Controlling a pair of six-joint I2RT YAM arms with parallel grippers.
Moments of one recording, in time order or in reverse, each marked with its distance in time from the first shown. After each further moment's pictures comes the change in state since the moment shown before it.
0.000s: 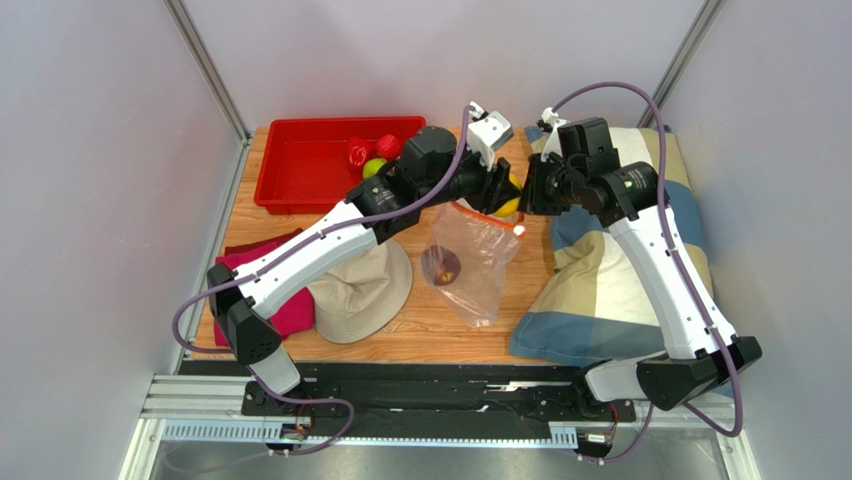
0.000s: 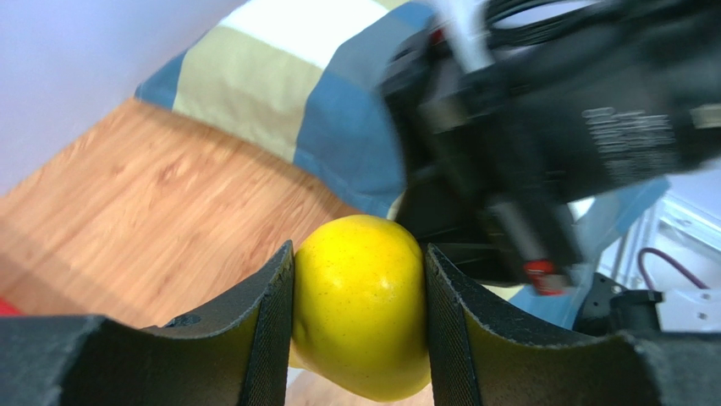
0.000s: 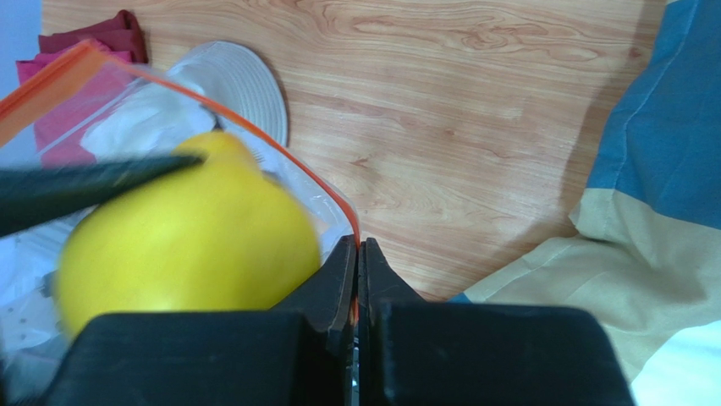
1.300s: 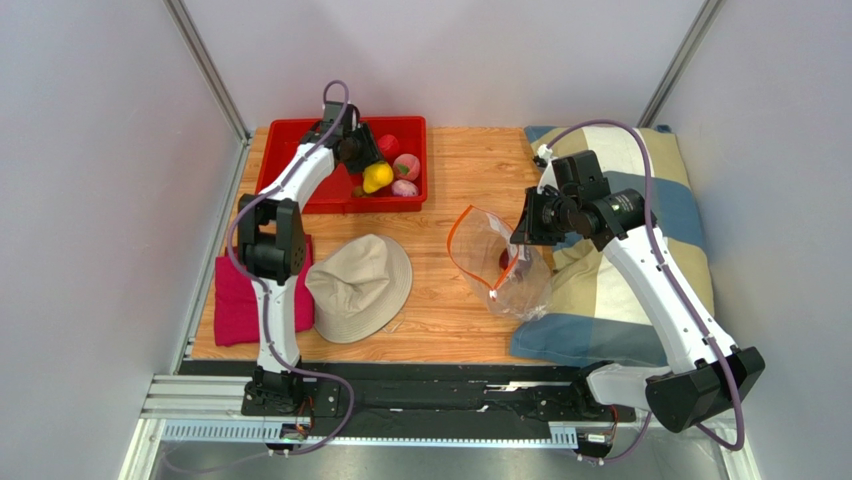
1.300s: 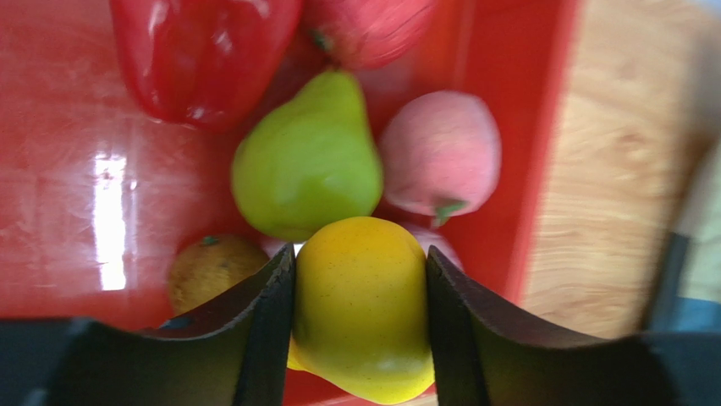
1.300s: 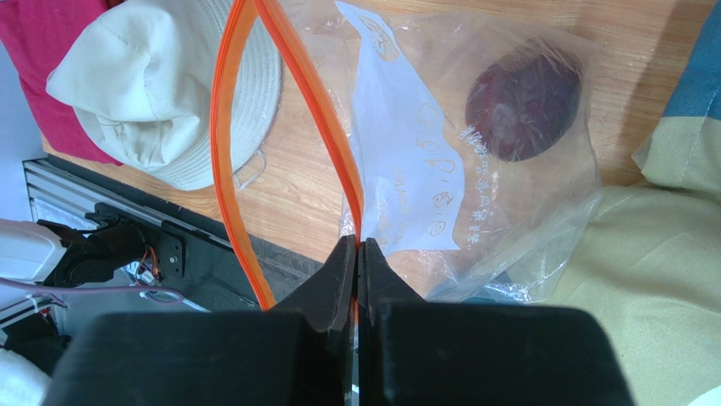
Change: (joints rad) left arm 0.713 0.491 0.114 -0.177 -0.019 -0.497; right arm -0.019 -0.105 -0.296 0.077 -0.094 0.047
